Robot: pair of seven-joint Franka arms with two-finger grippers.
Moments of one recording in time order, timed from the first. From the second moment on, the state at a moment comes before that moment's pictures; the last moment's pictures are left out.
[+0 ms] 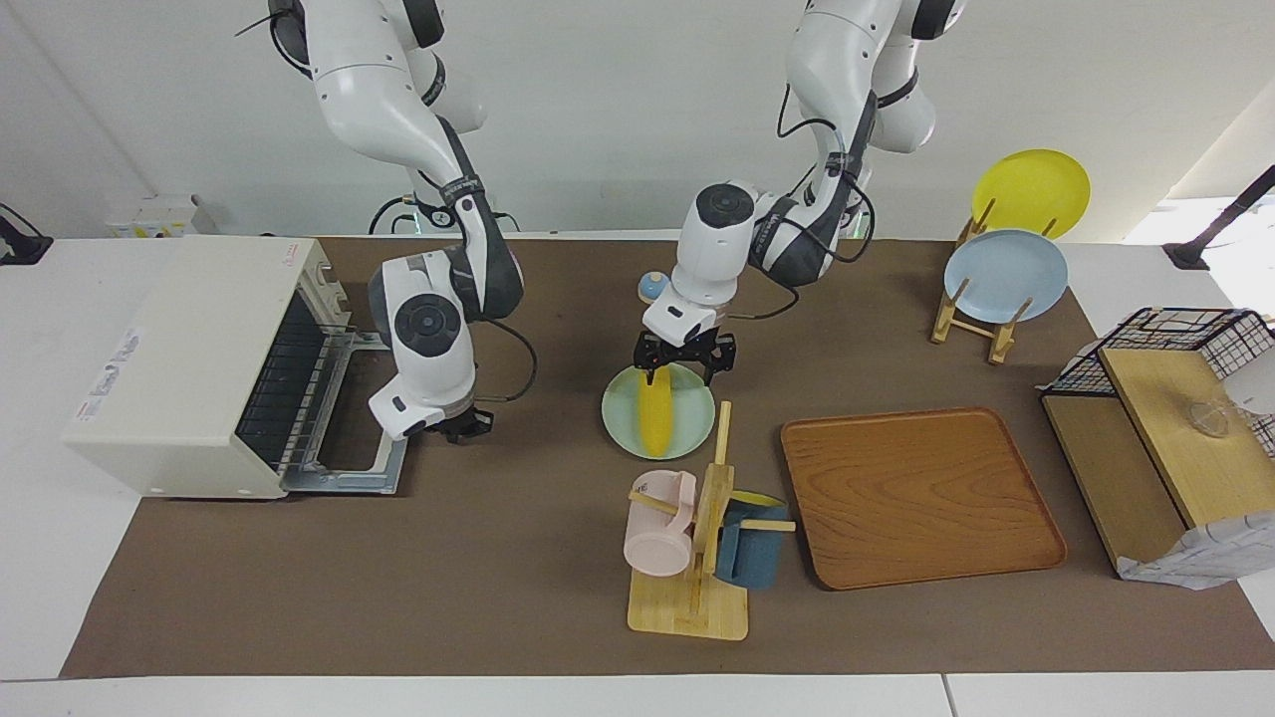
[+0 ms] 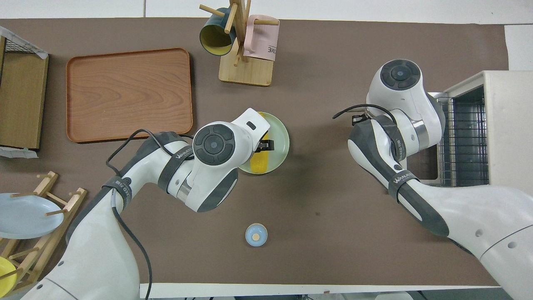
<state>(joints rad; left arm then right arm) -0.69 0.32 -0.06 -1.97 -0.02 2.44 -0.66 0.06 0.39 0.15 -1.91 -0.28 2.09 0.45</state>
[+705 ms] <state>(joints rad) -0.64 0.37 -0.03 -1.85 -0.02 2.33 -0.68 0.05 0.39 0.16 -1.91 -0.40 1.98 0.42</state>
